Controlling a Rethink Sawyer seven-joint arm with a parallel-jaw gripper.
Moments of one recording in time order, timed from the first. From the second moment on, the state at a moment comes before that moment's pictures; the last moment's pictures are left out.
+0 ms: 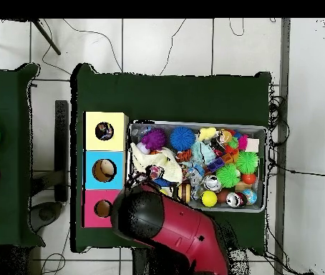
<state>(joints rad) 0.02 -0.94 -0.29 1.95 0.27 0.58 1.98</state>
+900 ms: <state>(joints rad) 0.06 -0.88 -0.27 1.94 0.27 0.58 1.98</state>
